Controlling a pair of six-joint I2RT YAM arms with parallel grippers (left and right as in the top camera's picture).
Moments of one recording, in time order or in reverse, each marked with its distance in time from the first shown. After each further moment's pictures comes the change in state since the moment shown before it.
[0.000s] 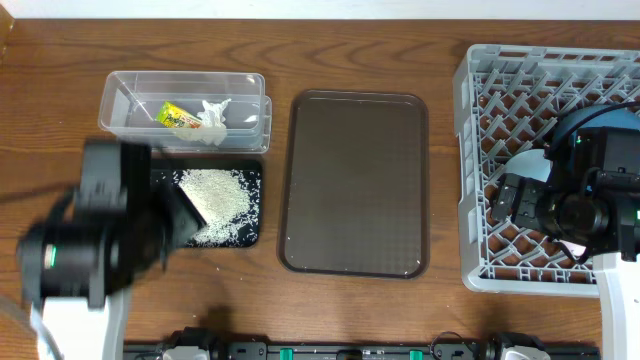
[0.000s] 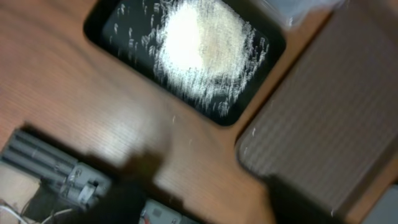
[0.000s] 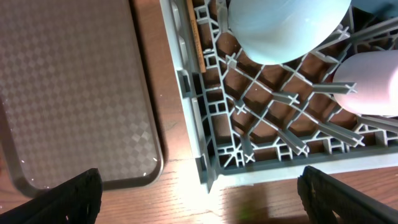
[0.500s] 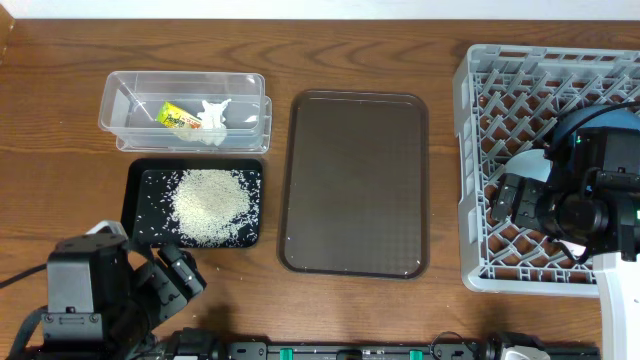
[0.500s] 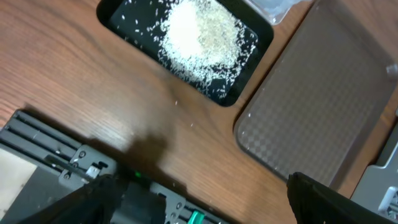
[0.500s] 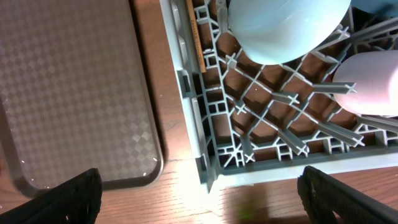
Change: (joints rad) left arm 0.000 -0.264 -0.026 -0.081 0.012 -0.005; right arm 0.000 0.000 0.000 0.000 0.000 0.000
